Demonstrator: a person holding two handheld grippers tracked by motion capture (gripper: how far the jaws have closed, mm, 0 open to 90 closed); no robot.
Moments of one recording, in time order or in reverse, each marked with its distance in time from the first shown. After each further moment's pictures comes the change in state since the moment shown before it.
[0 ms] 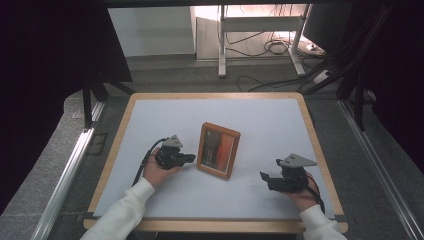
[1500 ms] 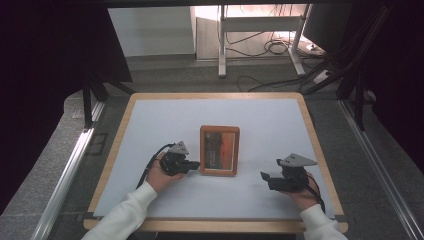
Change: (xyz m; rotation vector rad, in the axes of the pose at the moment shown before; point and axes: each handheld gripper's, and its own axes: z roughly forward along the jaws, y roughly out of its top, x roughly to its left) left arm -0.017 -0.004 0.006 0.042 -0.046 0.048; right arm -0.002 0.000 0.001 0.006 -0.001 -0.001
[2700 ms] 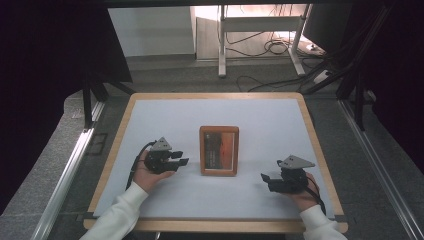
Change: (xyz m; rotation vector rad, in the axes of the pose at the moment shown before) left arm 0.013 -0.021 -0.041 -0.104 0.159 -0.101; right arm -0.001 -0.006 0.005 0.022 -0.019 -0.038
